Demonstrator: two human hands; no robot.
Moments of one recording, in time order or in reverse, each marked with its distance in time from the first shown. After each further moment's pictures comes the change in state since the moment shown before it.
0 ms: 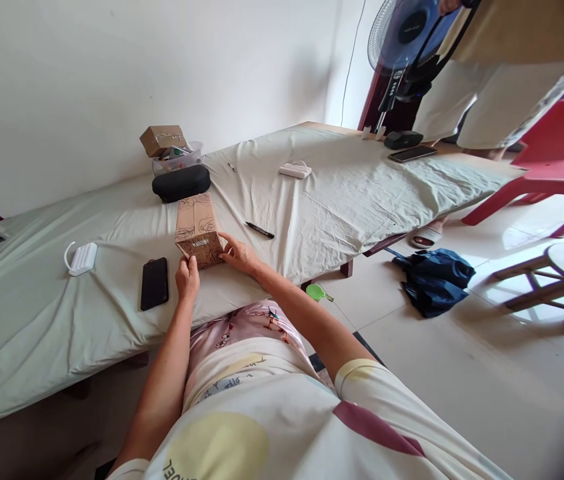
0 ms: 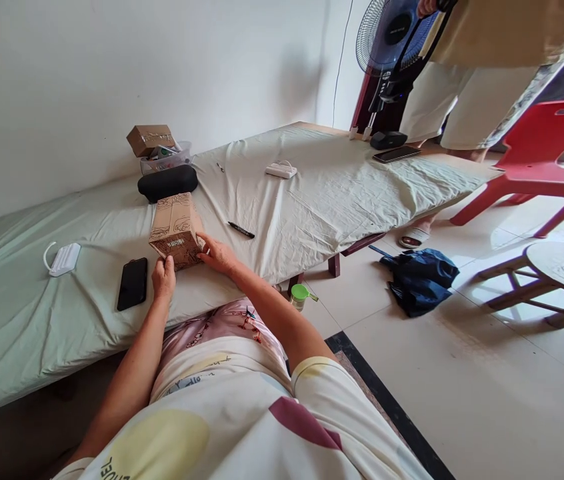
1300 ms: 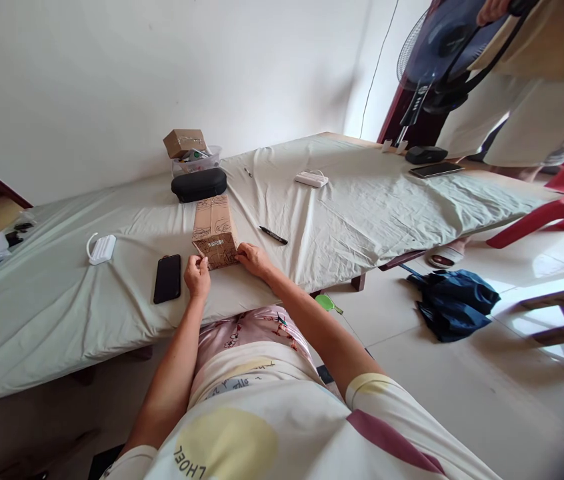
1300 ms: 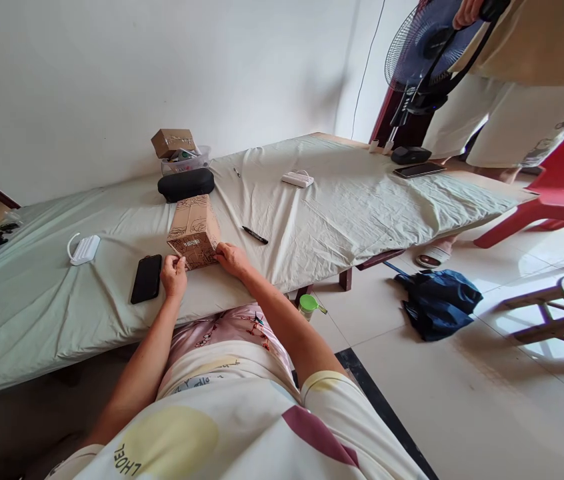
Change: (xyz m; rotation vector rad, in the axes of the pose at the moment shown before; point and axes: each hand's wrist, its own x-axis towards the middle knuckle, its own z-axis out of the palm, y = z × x) left_hand -0.002 -0.004 0.003 -0.108 0.177 0.071; right_hand -0.001 -0.008 -0.009 -0.119 -0.024 0.069
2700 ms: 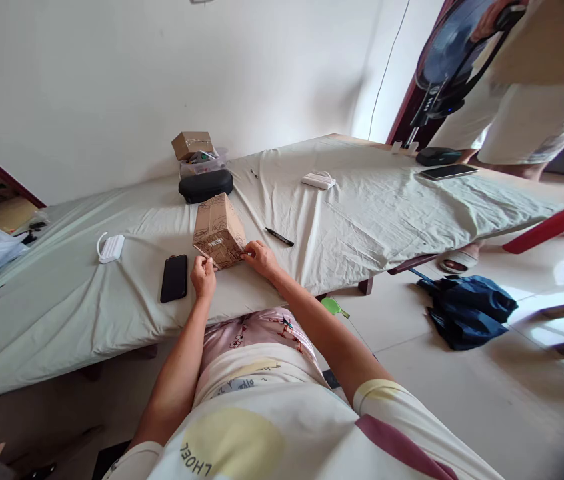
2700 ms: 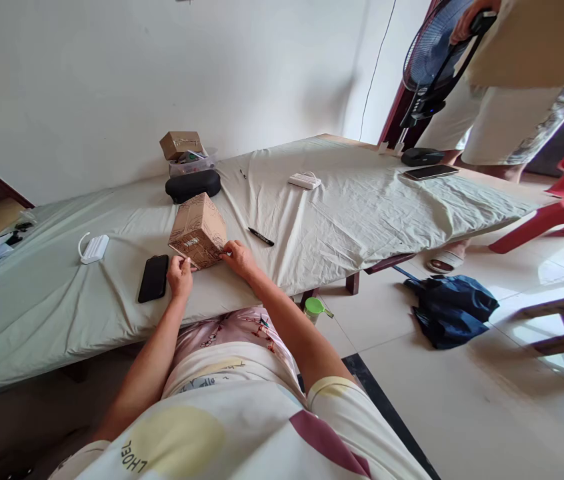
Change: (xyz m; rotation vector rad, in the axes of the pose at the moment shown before) left_hand -0.001 0.007 -0.003 -0.171 -0.057 -0.072; right_hand 0.001 0.001 -0.001 0.072 0.118 0.025
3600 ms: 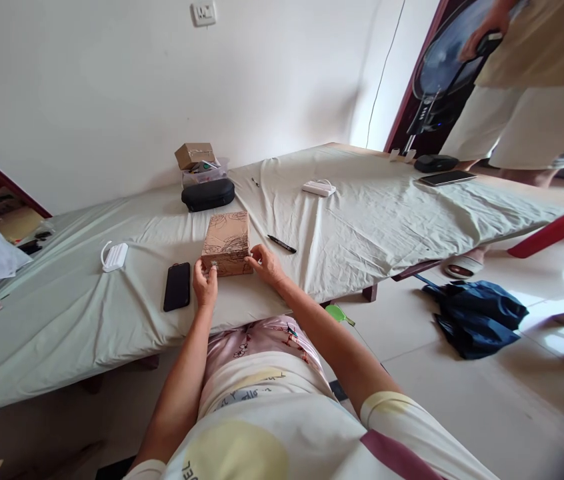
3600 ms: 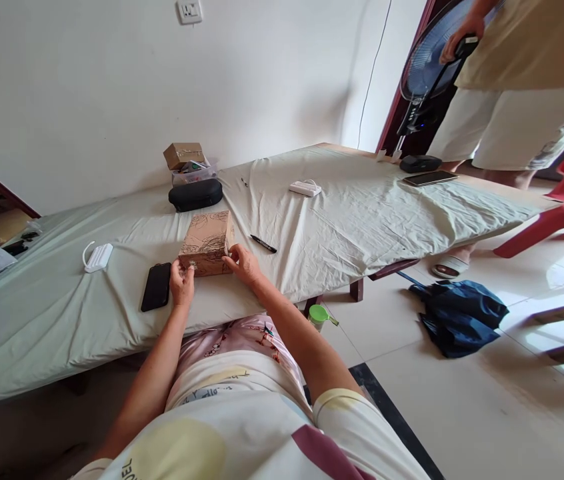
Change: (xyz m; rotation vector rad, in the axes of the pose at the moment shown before) left_hand 0.002 -0.019 0.008 -0.109 0.073 0.065; right_hand 0.000 0.010 0.000 0.059 0.117 -0.052
